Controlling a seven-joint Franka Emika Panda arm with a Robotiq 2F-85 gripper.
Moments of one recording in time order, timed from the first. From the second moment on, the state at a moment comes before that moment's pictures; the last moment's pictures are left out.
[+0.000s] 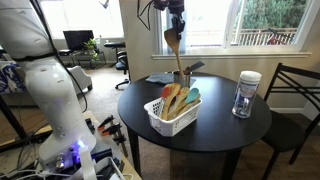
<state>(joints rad) -0.04 -0.13 -0.13 -1.89 0.10 2.00 0.31</state>
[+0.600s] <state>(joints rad) -0.03 -0.13 -0.13 -2.04 0.35 2.33 0.10</state>
